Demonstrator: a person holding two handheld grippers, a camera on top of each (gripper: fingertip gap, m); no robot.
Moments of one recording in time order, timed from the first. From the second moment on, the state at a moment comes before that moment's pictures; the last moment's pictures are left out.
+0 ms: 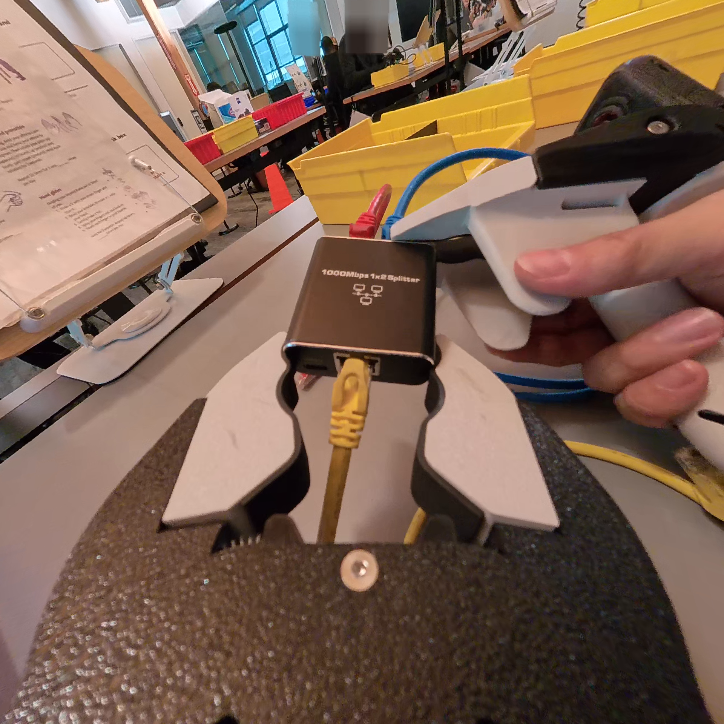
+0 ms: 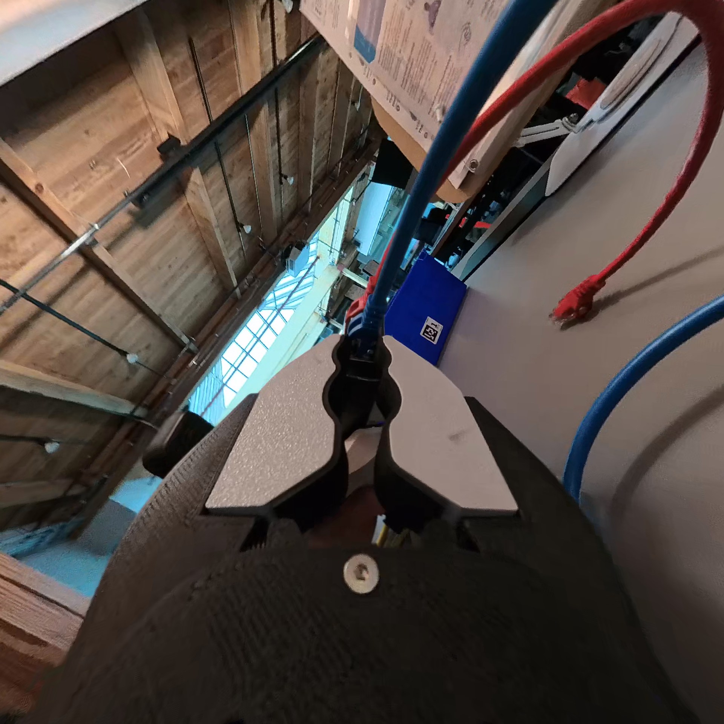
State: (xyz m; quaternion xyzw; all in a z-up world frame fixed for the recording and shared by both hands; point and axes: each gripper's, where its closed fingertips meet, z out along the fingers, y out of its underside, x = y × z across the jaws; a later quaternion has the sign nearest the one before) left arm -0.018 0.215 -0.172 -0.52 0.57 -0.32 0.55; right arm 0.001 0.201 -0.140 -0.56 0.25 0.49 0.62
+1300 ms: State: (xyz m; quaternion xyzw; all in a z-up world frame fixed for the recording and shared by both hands) left arm -0.026 0.238 -0.162 -0.61 0.45 -0.34 0.56; right arm -0.008 0.236 -0.120 -0.61 0.13 0.44 0.65
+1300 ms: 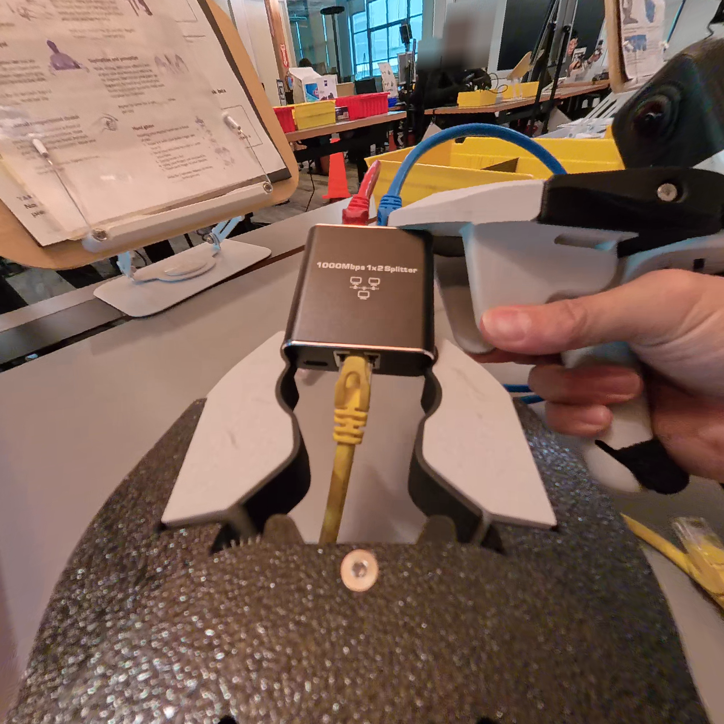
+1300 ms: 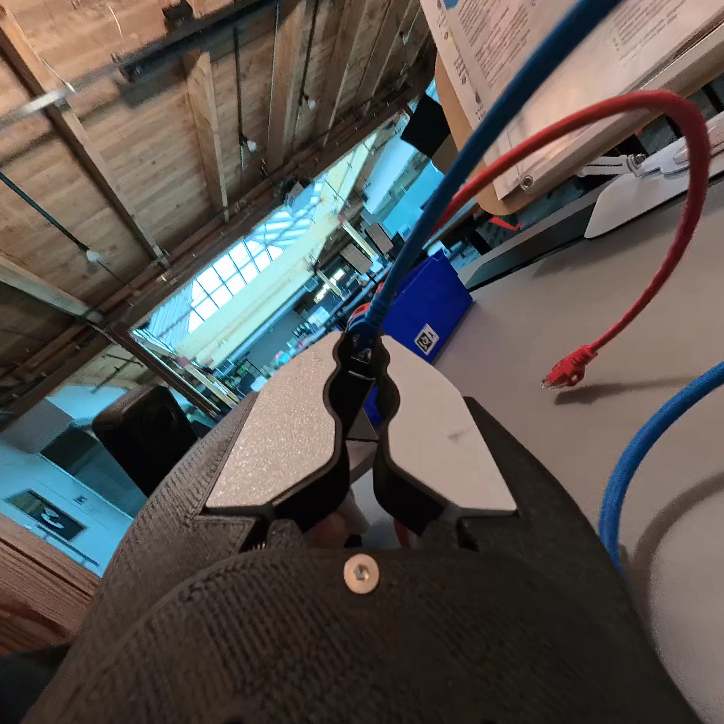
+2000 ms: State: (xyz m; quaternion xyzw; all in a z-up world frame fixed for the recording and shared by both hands) left arm -0.028 0.236 -0.158 -0.57 0.47 -0.33 0.58; right arm -0.012 0.228 -0.114 -0.60 0.10 0.46 0.65
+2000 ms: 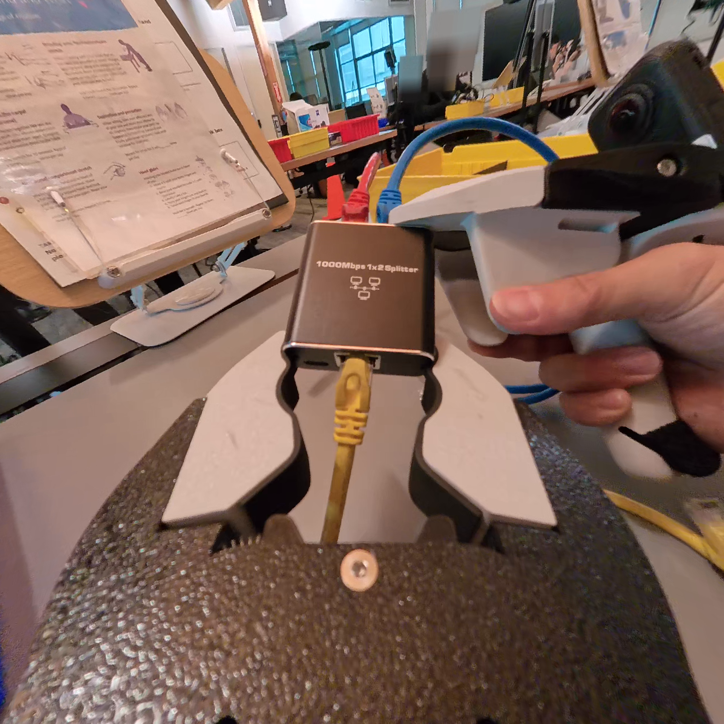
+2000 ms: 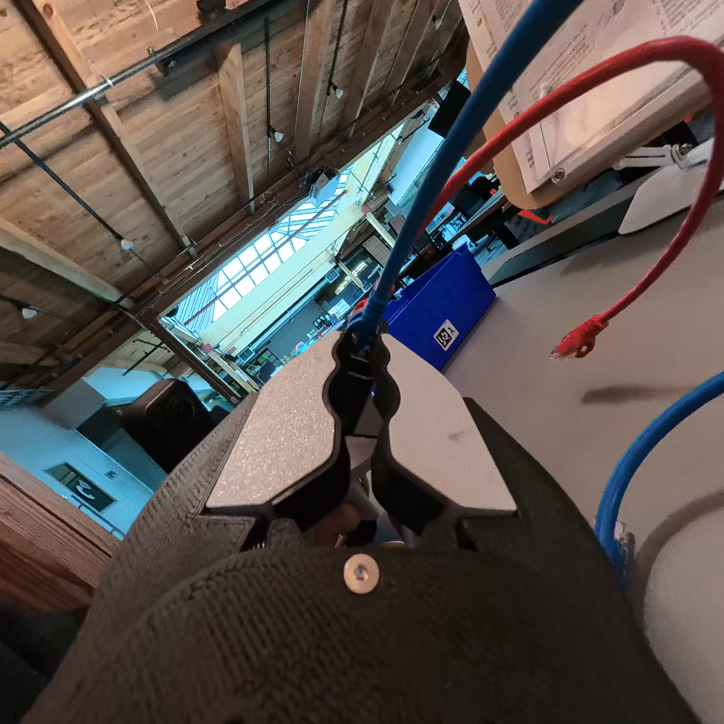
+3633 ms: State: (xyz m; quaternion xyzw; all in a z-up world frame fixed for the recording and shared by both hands) left arm -0.036 0.244 -0.163 -0.58 0.47 -0.35 0.57; right arm 0.340 0.153 -0.219 -0.99 -0.17 -0.03 0.00
